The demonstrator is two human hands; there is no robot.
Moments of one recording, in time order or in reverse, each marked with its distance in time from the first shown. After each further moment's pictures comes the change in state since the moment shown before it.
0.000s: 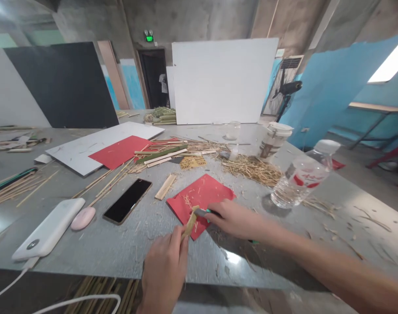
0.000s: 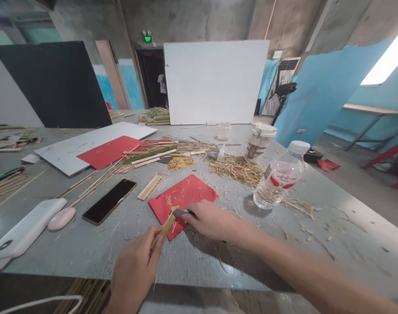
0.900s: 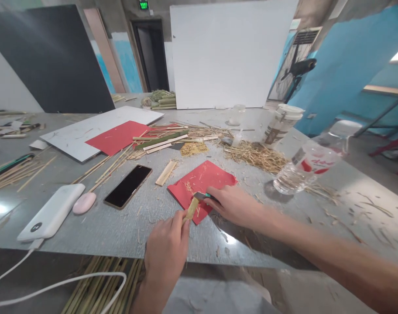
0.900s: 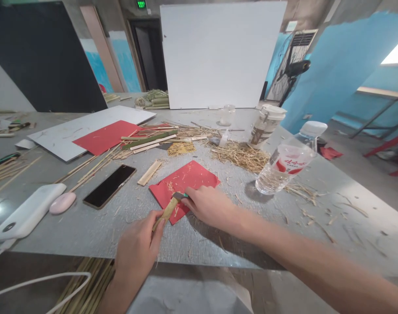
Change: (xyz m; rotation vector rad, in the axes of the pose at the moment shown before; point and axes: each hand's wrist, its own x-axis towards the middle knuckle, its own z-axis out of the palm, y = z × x) left_hand 0.005 0.004 -0.008 -0.045 -0.030 0.009; right_hand 0.000 -0.001 0.009 -0.147 0.056 0.021
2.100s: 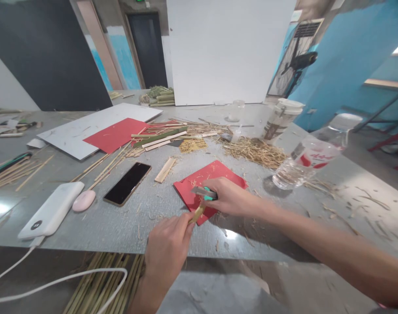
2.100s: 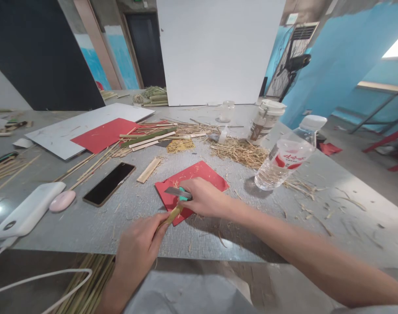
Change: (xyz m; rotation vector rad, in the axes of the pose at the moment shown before) left_hand -0.004 0.000 -0.006 -0.112 -0.019 0.159; right_hand 0.010 -0.003 -0.009 0.329 0.041 -0.167
